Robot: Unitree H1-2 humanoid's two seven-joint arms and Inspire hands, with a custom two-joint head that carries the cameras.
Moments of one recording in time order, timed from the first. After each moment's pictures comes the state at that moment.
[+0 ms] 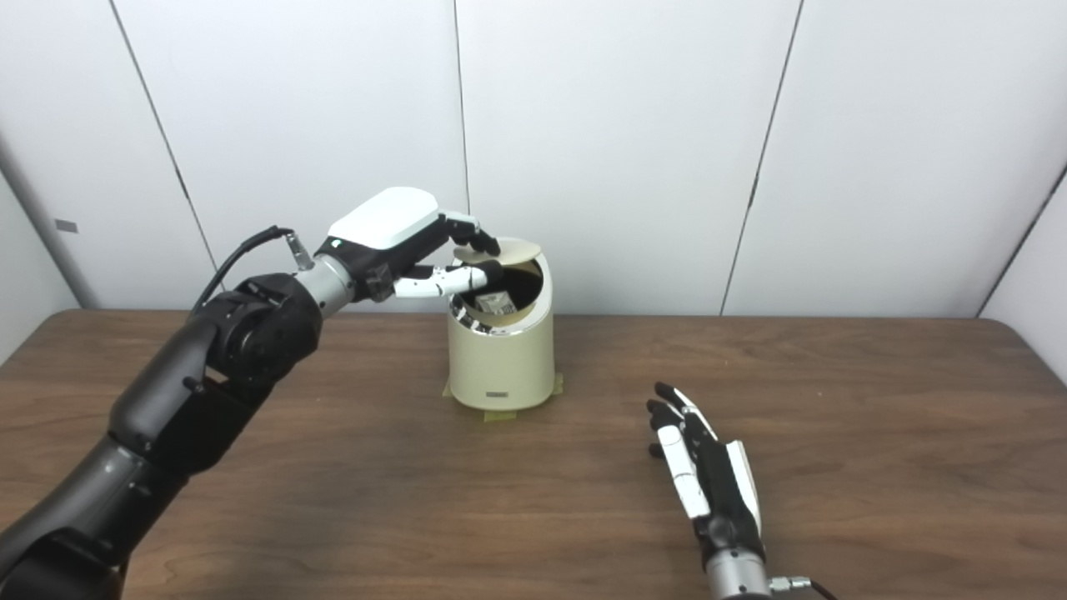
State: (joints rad) left arm -0.81 0.42 -0.43 0.17 0.69 -0.06 -0.33; right arm -0.06 -0.02 0.03 -0.09 -0.21 0.16 -0.10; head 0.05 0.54
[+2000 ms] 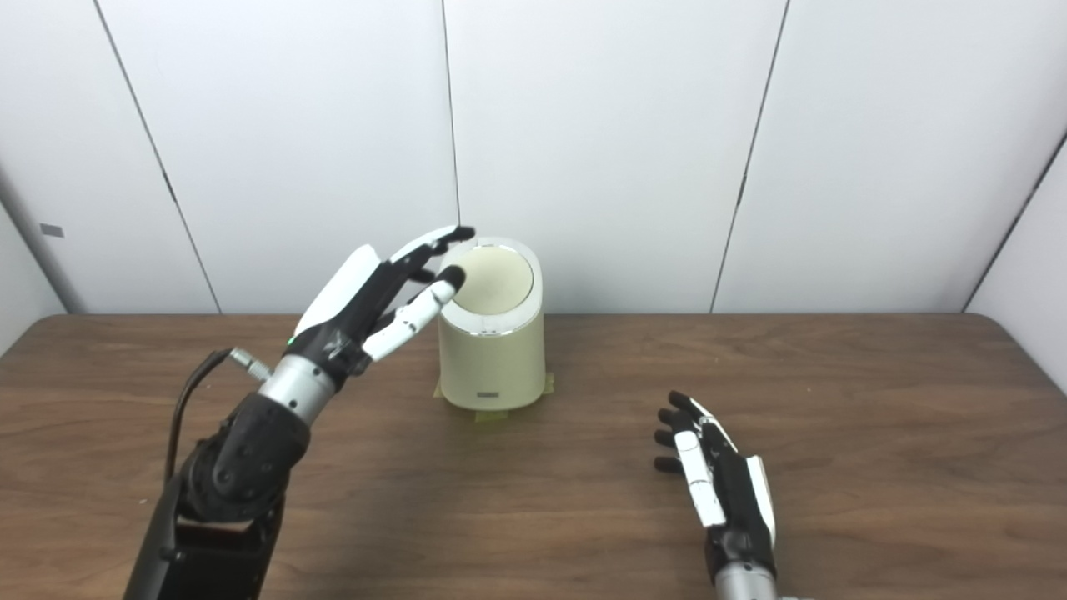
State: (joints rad) left arm -0.39 0.14 -0.07 -0.23 0.51 0.24 -0.34; right arm -0.02 0.02 -0.03 -0.15 -0.12 0.18 -0.12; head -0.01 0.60
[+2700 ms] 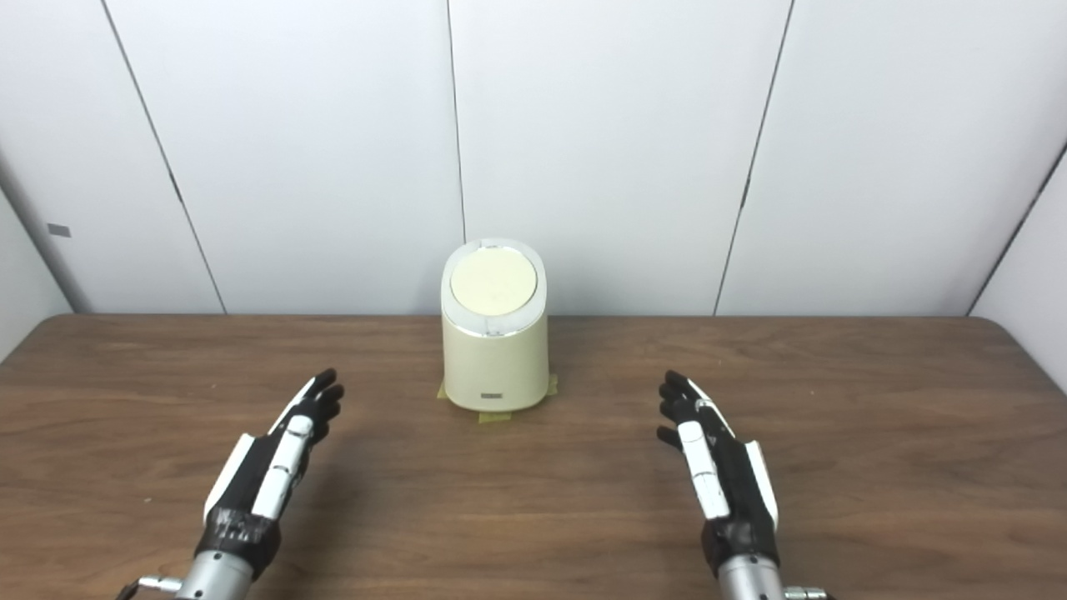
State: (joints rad) left arm 0.01 0.01 0.11 -0.26 0.07 0.22 -0.15; right arm -0.01 -0.02 -0.02 -0.22 -0.04 0.16 -0.04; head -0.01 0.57
